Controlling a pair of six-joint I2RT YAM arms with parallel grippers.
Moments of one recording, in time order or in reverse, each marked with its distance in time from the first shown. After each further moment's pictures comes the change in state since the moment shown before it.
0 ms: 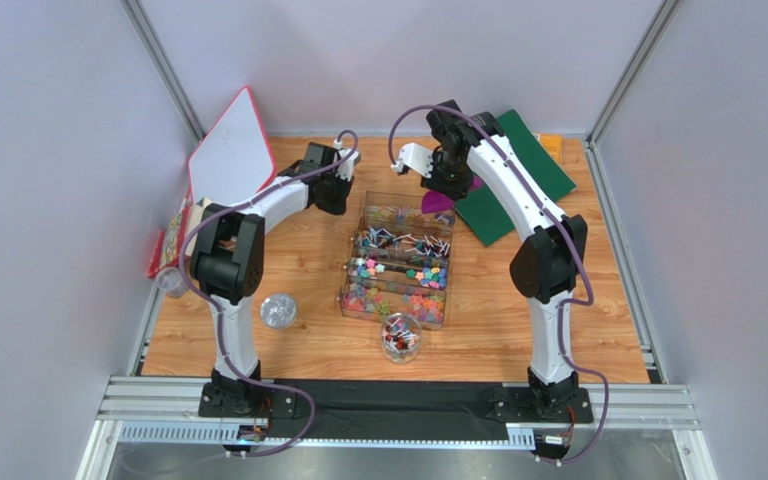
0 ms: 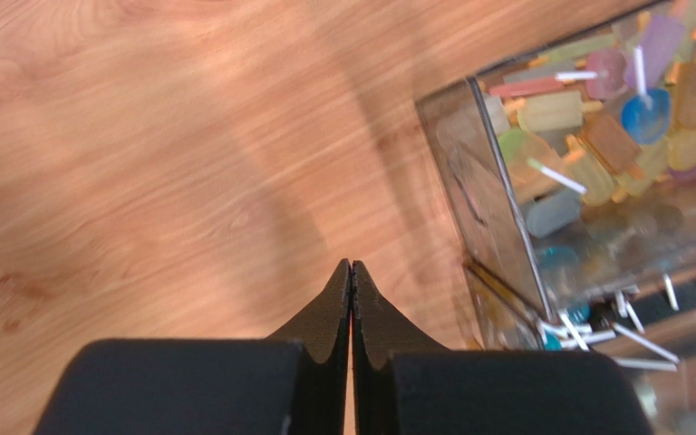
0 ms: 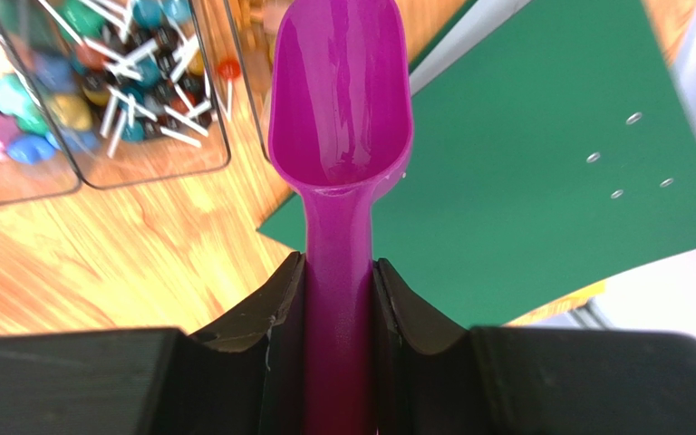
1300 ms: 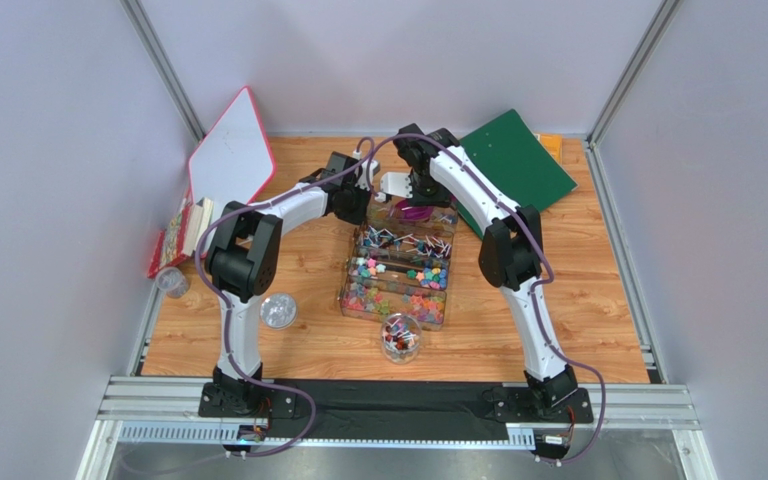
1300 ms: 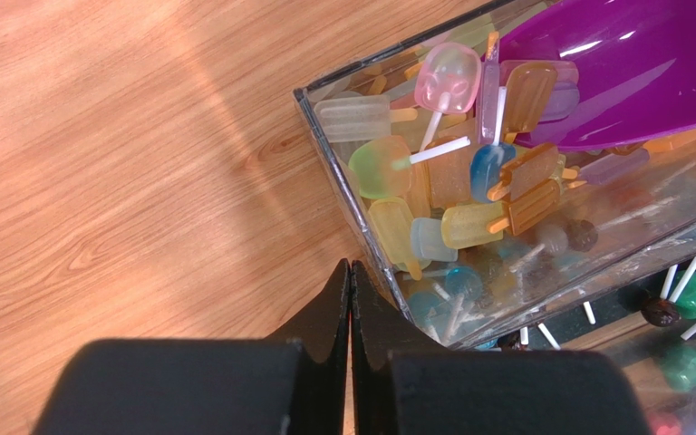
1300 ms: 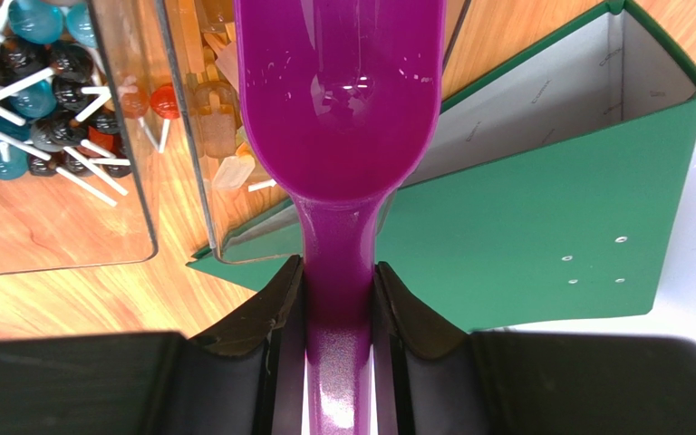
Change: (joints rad) left arm -0.097 0.073 0.012 0.039 0.022 -0.099; right arm 0.087 0.254 0.106 0.000 0.204 -0.162
